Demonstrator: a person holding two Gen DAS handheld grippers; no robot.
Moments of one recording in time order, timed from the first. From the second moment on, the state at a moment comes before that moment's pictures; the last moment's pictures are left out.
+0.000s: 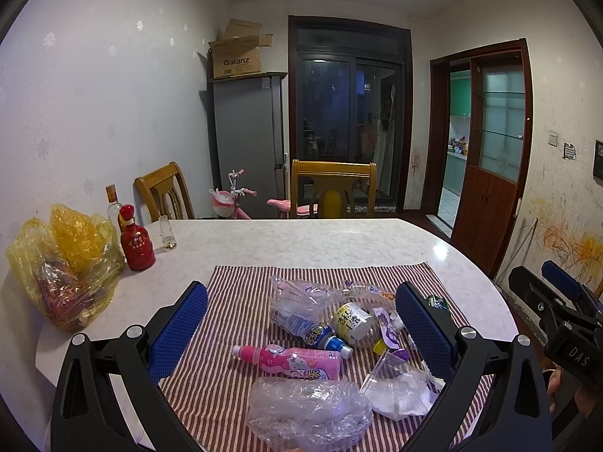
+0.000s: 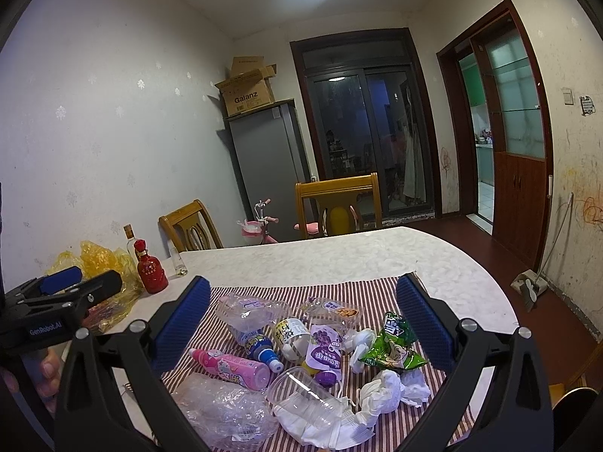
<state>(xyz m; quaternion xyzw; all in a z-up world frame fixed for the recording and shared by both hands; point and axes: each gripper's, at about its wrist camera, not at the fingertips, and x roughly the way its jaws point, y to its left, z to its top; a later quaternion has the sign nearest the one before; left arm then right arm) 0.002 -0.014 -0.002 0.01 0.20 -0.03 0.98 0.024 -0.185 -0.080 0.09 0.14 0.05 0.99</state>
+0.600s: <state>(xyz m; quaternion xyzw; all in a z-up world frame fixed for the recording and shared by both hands) 0.004 -0.014 -0.007 0.01 0.21 -0.03 0.98 0.025 -0.184 -0.081 0.09 0.14 0.04 0.98</state>
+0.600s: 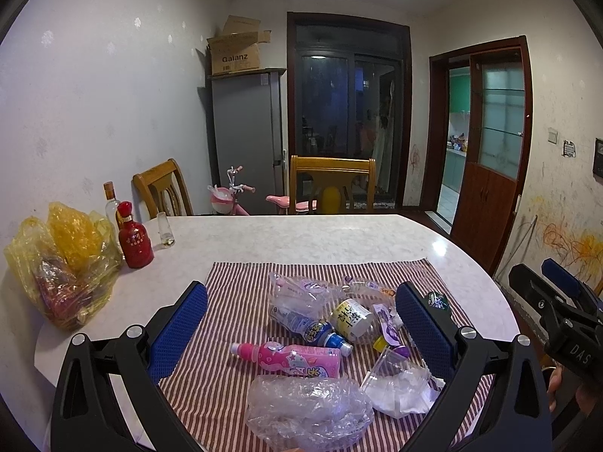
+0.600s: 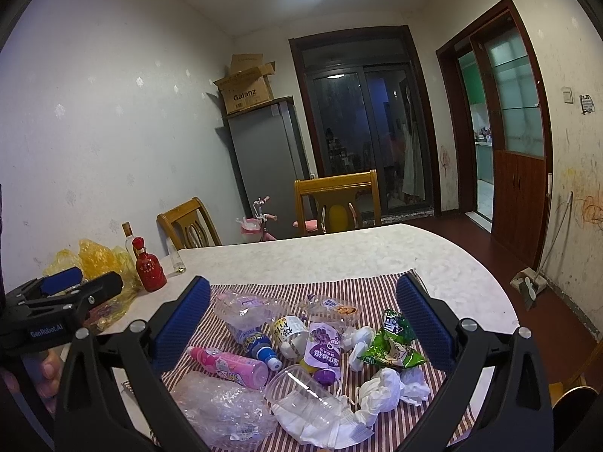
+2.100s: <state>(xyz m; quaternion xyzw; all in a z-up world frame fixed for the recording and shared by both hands) 0.151 0.027 -0.106 -0.04 0.38 0.00 0.92 0.192 -0.240 -0.216 0.11 0.42 0.00 0.90</state>
